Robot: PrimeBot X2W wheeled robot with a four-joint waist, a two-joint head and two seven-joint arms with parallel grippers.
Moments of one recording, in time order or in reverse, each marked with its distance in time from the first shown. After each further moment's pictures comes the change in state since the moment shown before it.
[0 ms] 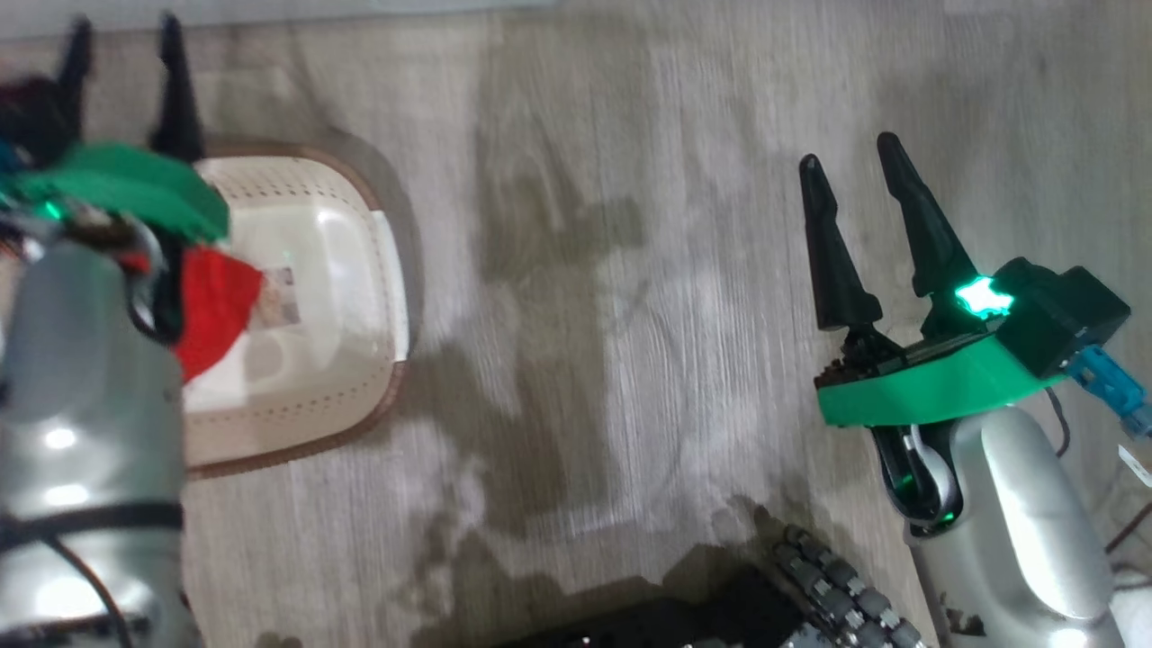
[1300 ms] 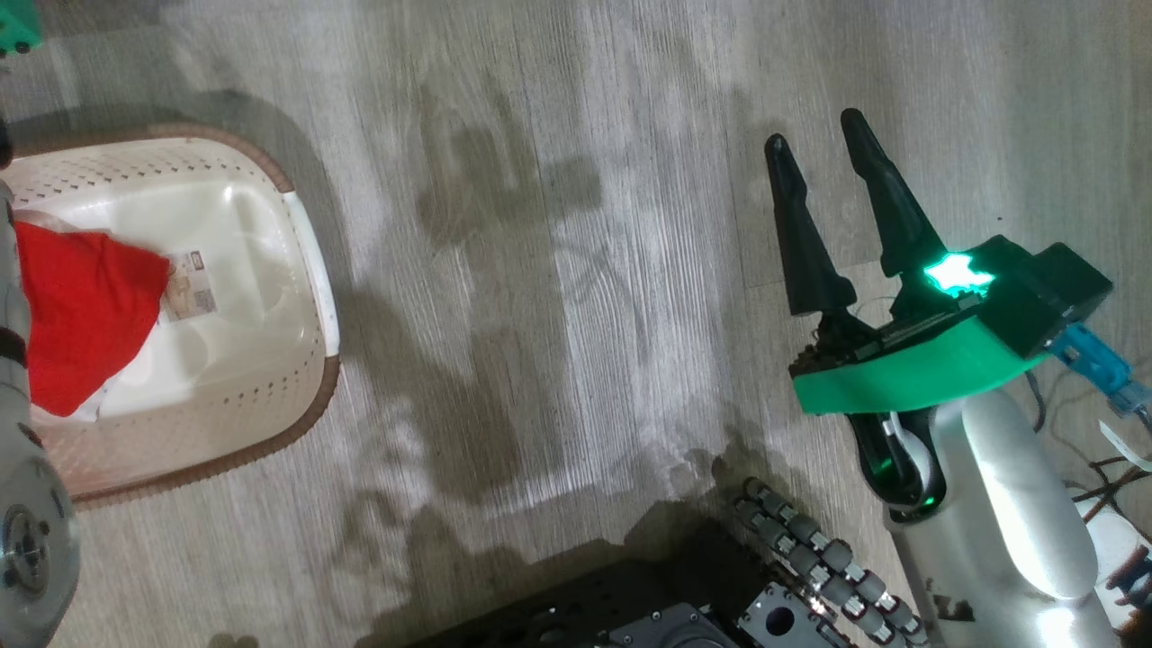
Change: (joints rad) left arm -0.441 0.140 0.019 0.430 -0.027 0.056 0.001; right arm -0.048 0.000 0.063 0.003 0.063 0.000 0.000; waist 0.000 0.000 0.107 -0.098
